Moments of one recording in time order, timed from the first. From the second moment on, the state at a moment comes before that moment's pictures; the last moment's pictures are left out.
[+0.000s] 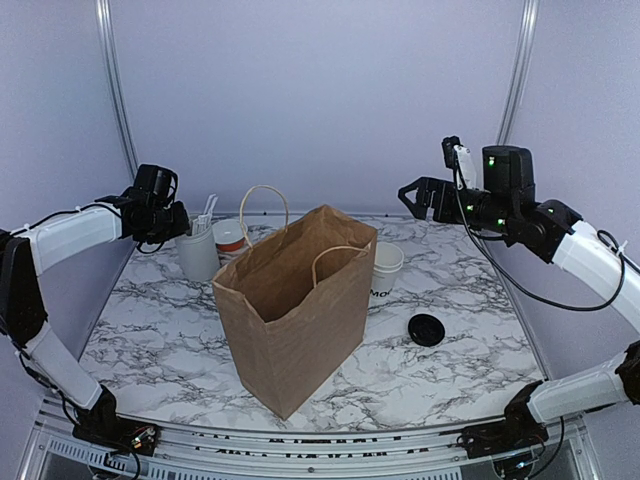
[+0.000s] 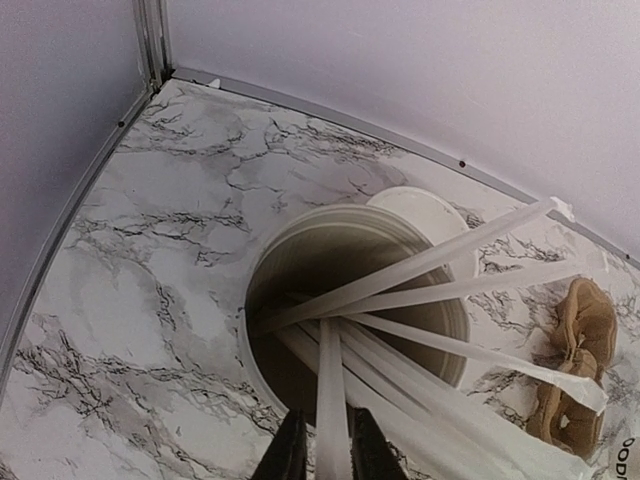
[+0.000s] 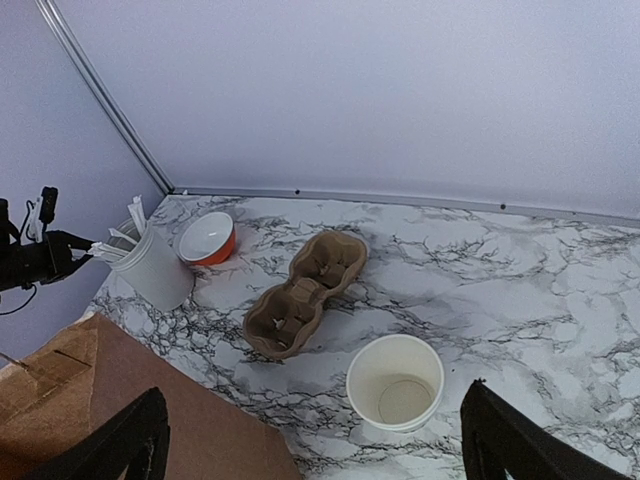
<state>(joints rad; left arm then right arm) -0.27 1.57 1.23 -0.39 -0.25 -0.53 0.54 1.19 1.22 -0.37 0.00 0.35</state>
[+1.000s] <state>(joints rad) -0.27 1.51 1.30 -0.48 -0.30 -0.44 0.54 1.19 1.22 -0.37 -0.01 0.36</state>
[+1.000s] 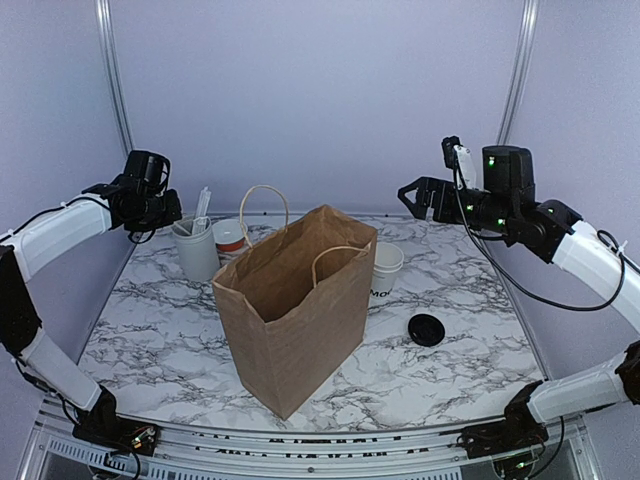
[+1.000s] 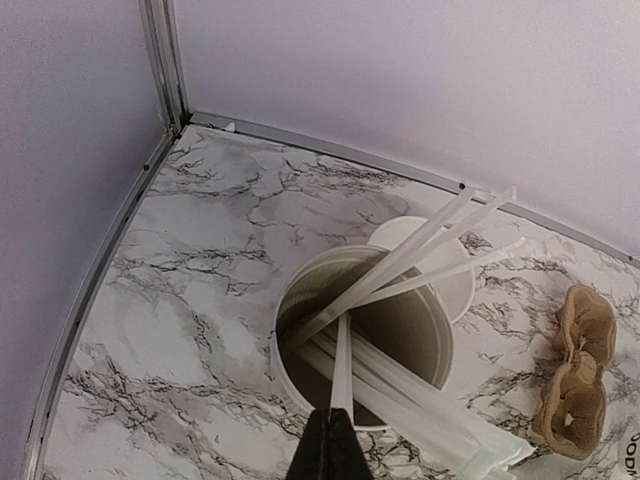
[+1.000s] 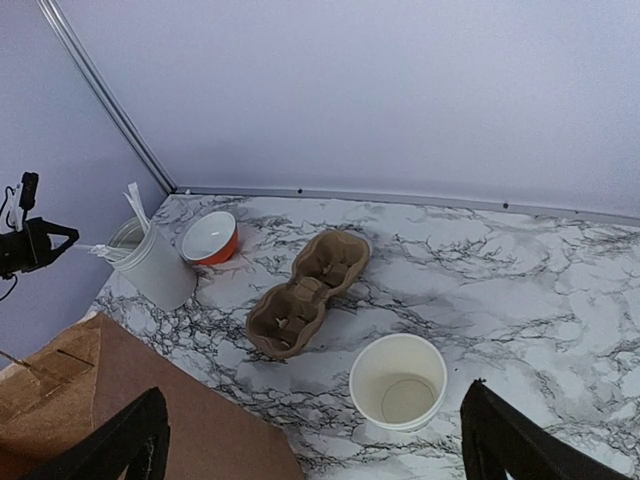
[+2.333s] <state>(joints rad) -0.27 1.21 1.36 -0.72 -0.24 -0.37 0.54 1.28 1.24 -0.37 -0.04 0.35</state>
